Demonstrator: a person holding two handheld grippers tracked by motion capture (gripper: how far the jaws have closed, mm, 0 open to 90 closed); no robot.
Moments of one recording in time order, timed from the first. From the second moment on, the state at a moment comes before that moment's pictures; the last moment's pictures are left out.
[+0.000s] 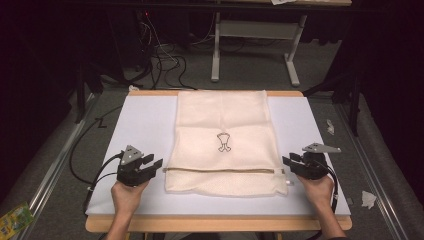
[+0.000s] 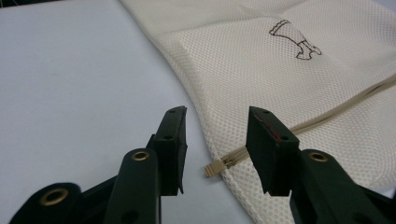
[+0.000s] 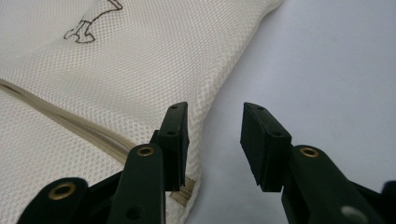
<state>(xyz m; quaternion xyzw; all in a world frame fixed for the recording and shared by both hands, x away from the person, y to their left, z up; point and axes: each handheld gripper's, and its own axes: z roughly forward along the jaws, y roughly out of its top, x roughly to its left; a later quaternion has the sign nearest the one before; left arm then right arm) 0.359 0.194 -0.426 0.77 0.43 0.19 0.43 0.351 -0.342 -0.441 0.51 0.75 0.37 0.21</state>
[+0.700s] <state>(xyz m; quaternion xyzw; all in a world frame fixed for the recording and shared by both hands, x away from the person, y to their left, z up) 0.349 0.225 -0.425 0.74 0.46 0.21 0.44 0.334 -0.376 -0.430 0.54 0.71 0.40 0.23</state>
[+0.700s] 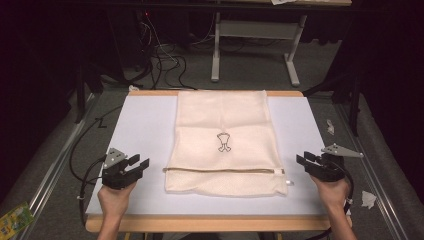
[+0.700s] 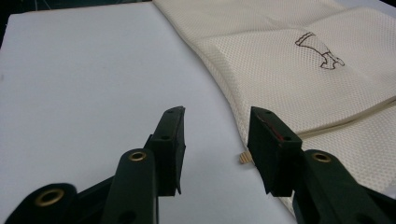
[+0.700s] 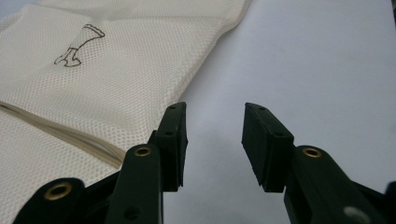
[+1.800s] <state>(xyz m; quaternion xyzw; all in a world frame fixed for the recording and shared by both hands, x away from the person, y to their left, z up) 0.354 0.235 -0.454 0.73 0.51 0.18 0.43 0.327 -0.411 -0.463 0.58 0.68 0.39 0.23</state>
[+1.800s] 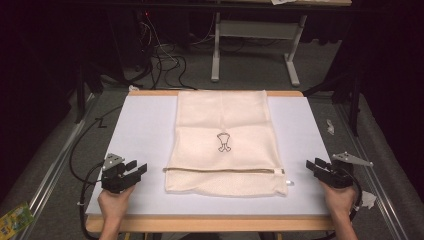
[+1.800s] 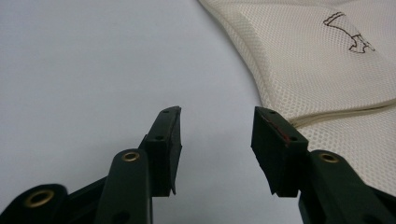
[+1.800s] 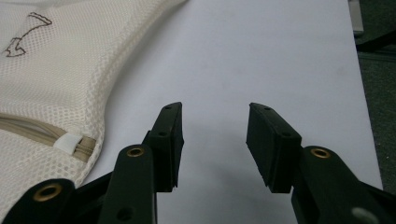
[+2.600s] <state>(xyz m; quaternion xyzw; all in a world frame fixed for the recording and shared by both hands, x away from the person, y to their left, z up) 0.375 0.223 -0.478 0.72 0.53 0.19 0.41 0.336 -0.403 -0.473 0.58 0.69 0.36 0.25</state>
